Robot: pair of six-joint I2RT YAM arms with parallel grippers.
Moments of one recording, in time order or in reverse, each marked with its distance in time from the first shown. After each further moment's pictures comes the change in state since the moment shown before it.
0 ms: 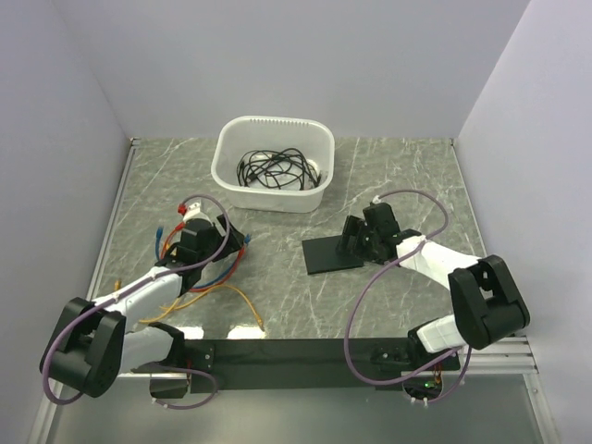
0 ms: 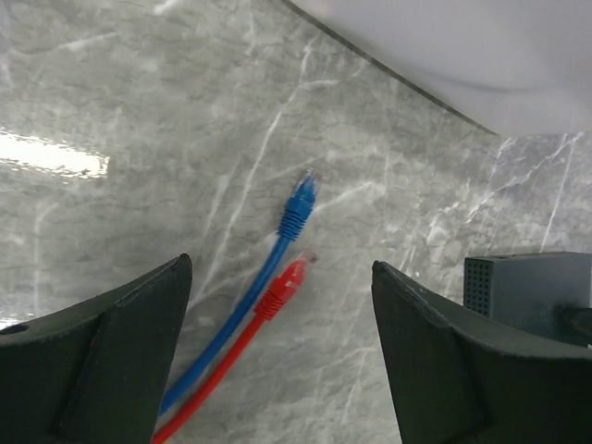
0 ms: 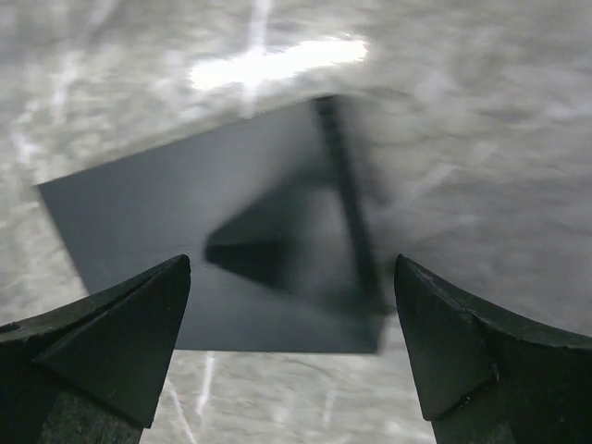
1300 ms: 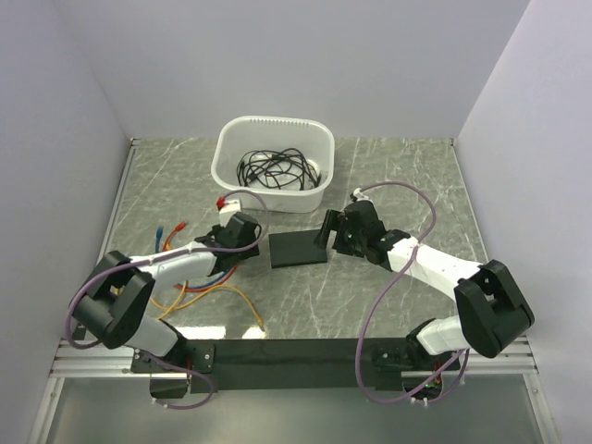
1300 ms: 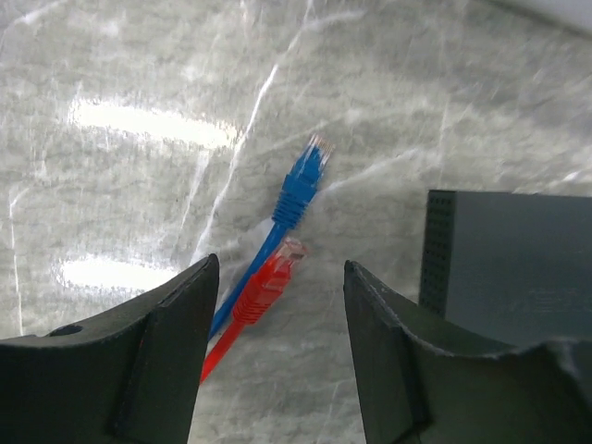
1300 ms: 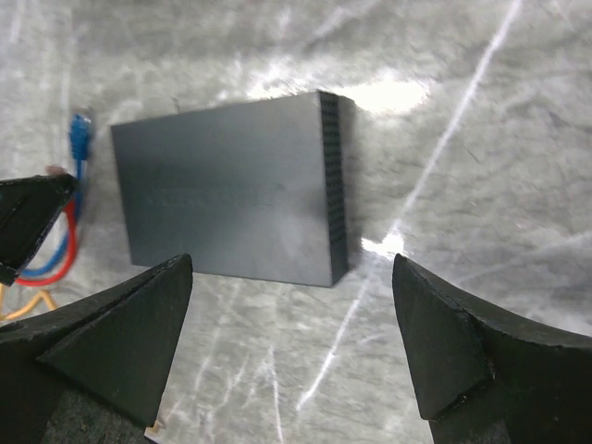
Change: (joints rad) left arm -0.253 0.281 0.259 -0.263 -0.316 0.027; right arm 0.179 -0.039 0.067 0.086 0.030 0.073
